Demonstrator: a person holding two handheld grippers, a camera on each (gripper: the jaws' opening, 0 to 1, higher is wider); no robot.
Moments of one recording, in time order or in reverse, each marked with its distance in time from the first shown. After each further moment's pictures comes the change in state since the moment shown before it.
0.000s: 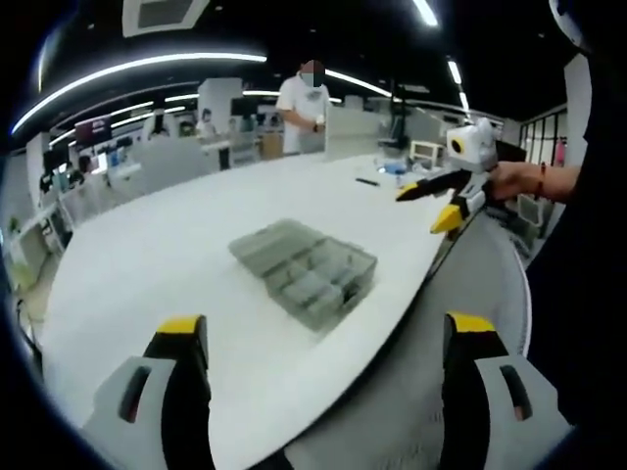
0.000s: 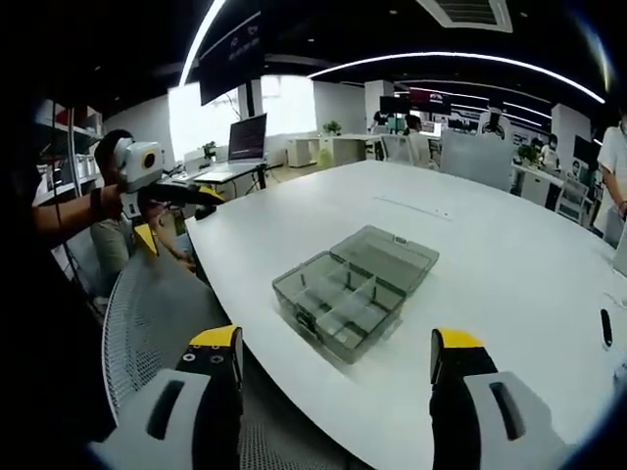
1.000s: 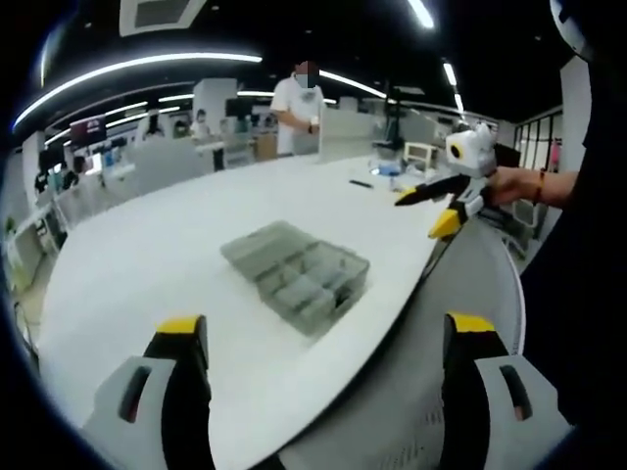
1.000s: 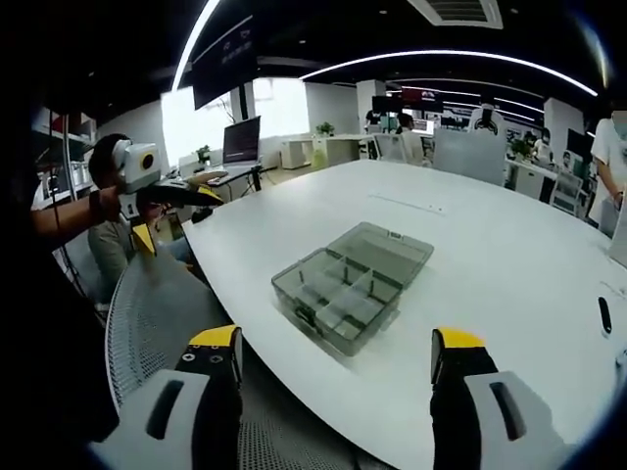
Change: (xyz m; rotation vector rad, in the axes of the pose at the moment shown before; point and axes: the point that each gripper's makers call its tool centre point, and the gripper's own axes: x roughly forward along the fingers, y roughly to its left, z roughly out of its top) left arm 0.001 -0.005 0.005 -0.001 -0.003 -0.031; right arm -0.006 0.000 -0.008 0.030 0.005 -0.019
